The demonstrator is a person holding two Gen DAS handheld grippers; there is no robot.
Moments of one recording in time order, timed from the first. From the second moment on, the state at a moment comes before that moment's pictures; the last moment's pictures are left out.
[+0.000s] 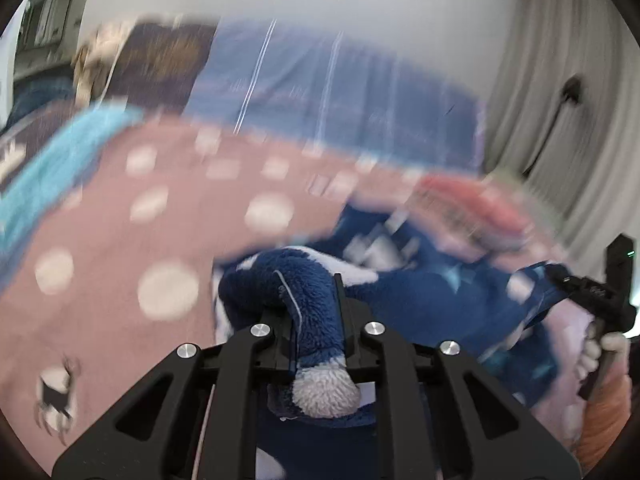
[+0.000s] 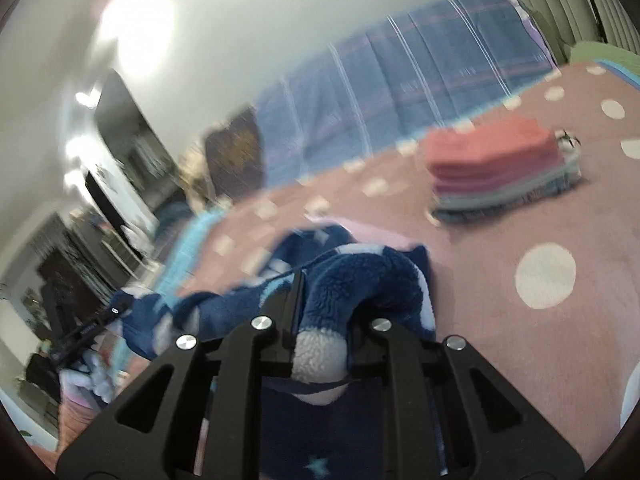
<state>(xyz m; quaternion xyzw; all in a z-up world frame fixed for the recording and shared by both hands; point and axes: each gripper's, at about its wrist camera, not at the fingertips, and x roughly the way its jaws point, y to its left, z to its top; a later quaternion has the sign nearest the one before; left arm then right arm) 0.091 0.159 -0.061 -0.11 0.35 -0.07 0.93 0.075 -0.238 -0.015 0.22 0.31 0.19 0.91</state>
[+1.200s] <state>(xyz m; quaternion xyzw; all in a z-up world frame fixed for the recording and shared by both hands) 0.072 0.193 -0.006 0.00 0.34 0.01 0.94 0.151 -0.134 -0.067 0.03 0.42 0.27 0.87</state>
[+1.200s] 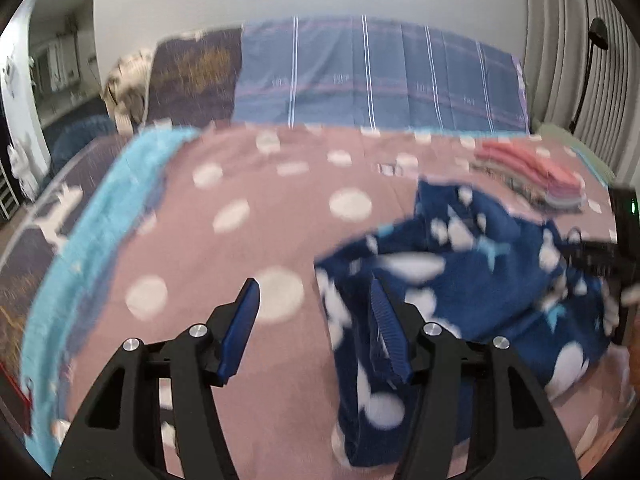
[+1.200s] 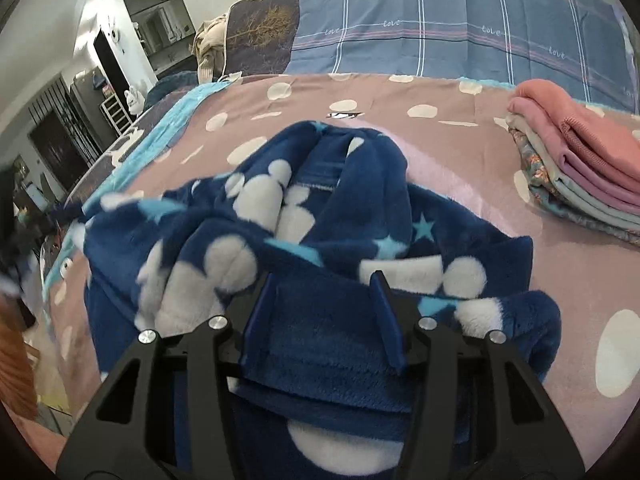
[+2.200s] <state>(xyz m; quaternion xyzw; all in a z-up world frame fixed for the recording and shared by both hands) 0.277 0.118 -0.125 -0.05 0.55 -0.17 0.82 0.248 -0.151 -0.108 0.07 0.54 0.20 0.81</state>
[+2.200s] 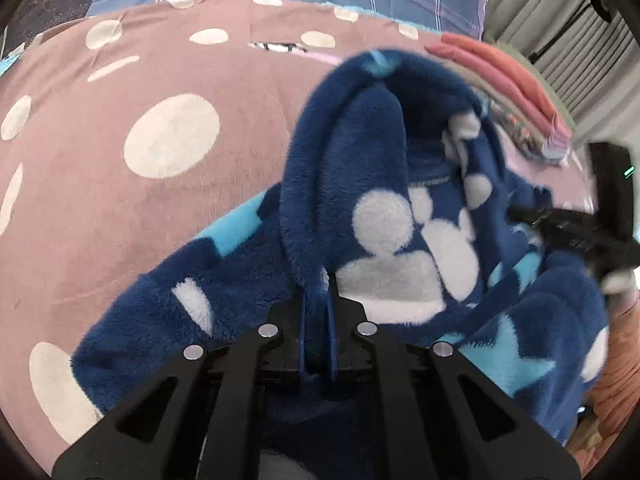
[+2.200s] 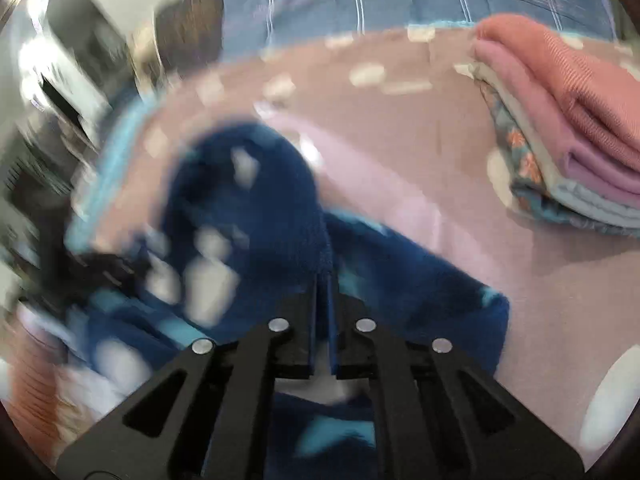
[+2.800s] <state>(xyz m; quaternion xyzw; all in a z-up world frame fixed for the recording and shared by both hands) 0.348 0.063 -0.129 0.06 0.54 -0.12 0.83 0.334 -0.095 -0.068 0.11 0.53 0.24 0.81</state>
